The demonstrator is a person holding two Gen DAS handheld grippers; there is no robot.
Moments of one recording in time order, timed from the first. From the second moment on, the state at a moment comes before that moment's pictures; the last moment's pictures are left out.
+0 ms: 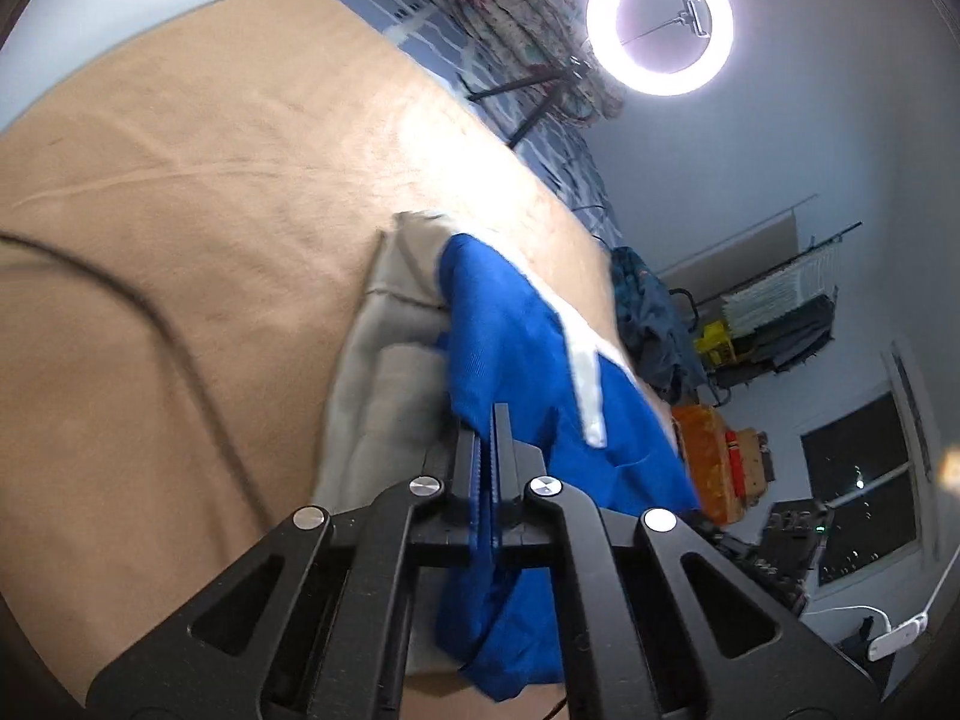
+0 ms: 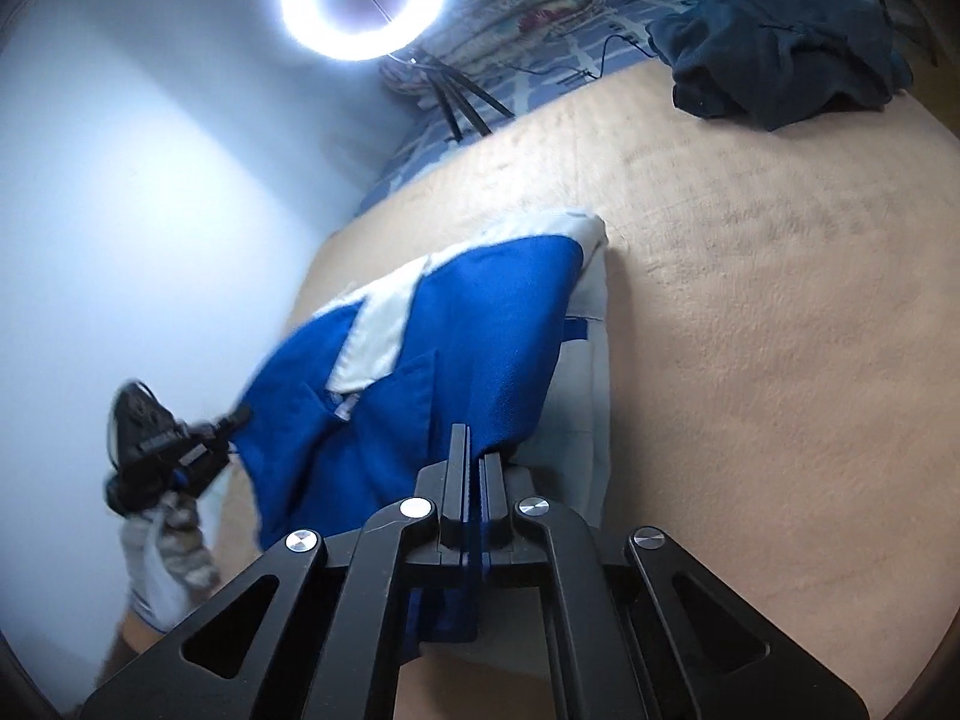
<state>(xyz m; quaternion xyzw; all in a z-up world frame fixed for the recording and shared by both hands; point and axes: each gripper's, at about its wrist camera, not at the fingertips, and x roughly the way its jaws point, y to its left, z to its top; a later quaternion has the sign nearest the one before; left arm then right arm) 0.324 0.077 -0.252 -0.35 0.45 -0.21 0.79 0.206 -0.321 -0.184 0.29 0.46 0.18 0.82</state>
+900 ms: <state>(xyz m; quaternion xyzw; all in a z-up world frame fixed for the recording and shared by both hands) 0.416 -0.012 -0.200 -0.09 0.45 -0.17 0.87 0.316 -0.270 -0.161 0.08 0.46 0.17 0.87</state>
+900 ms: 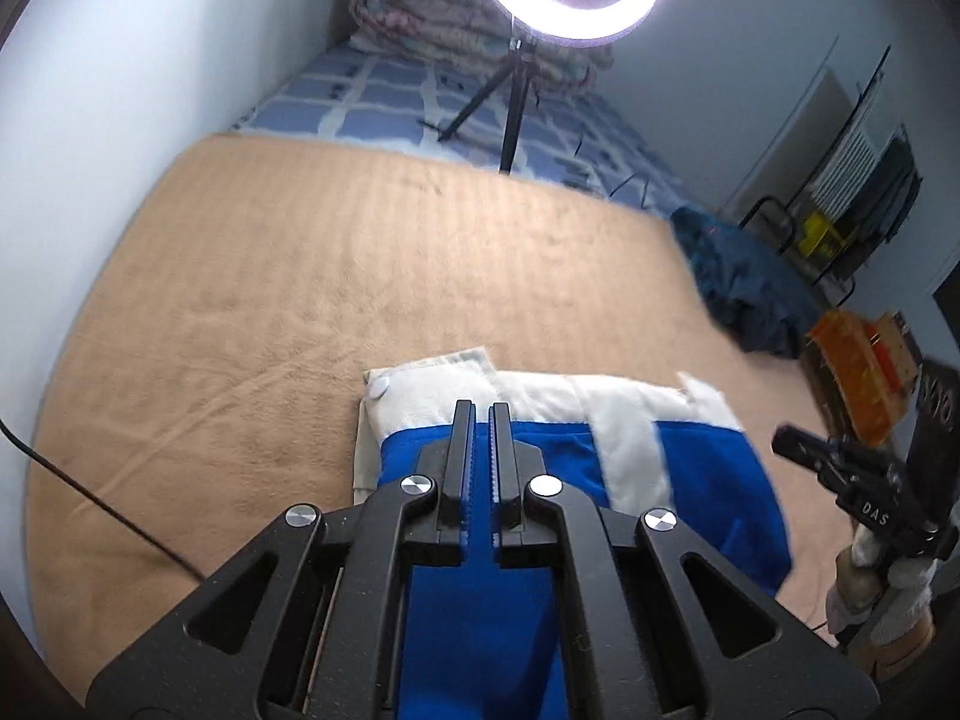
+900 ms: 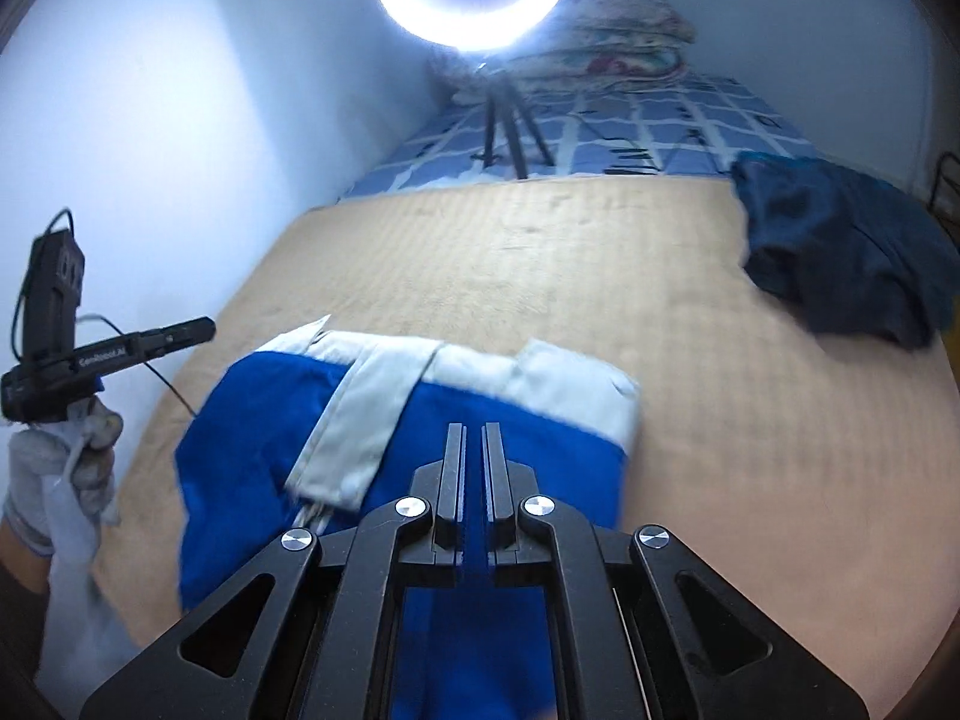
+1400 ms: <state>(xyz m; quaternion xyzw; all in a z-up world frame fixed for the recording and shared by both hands) 0.412 -0.007 -0.264 -0.04 0.49 -0.17 0.85 0.342 -0.251 -0.238 0.06 0.54 0.17 0.82</state>
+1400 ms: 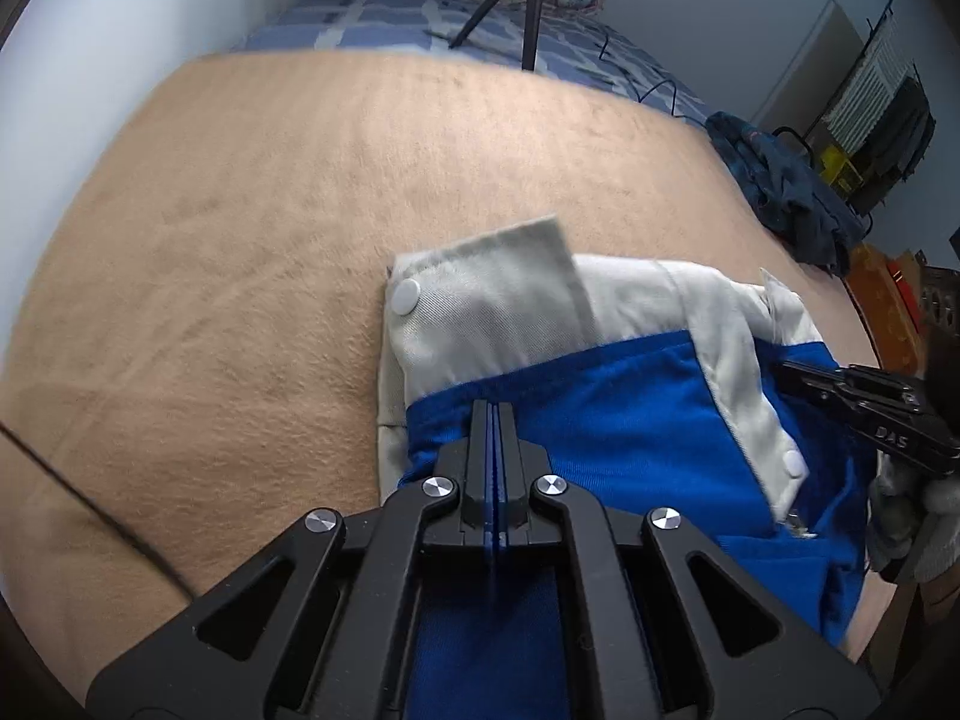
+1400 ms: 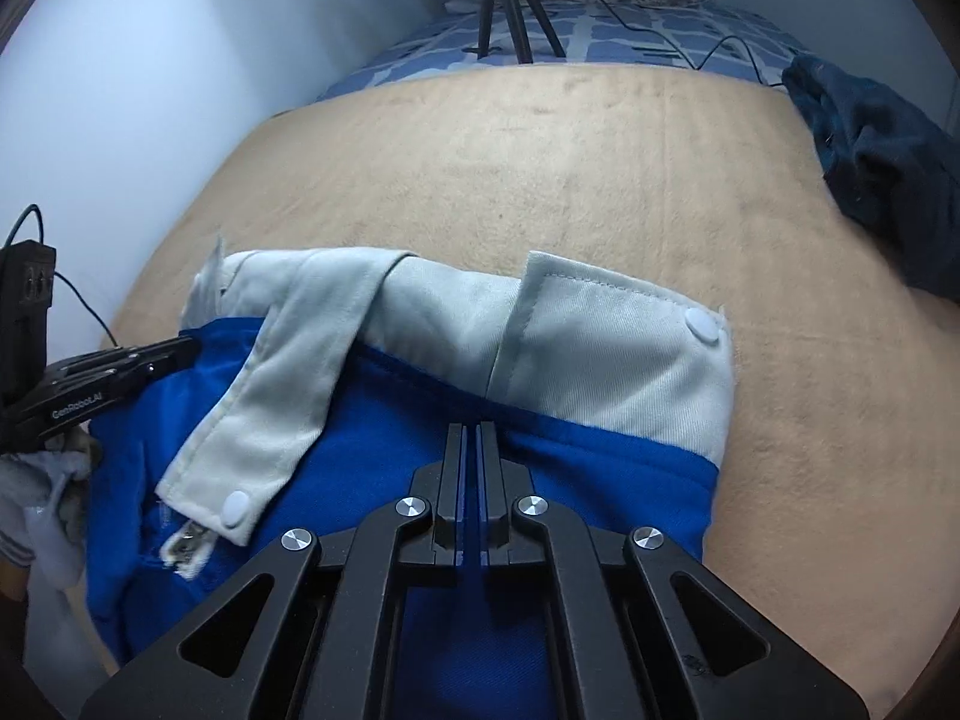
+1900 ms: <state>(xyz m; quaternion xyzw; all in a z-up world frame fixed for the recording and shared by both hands) 0.347 0.017 -0.262 -0.06 0.47 -0.19 0.86 0.231 -0.283 -0.223 0.09 0.53 0.17 0.83</state>
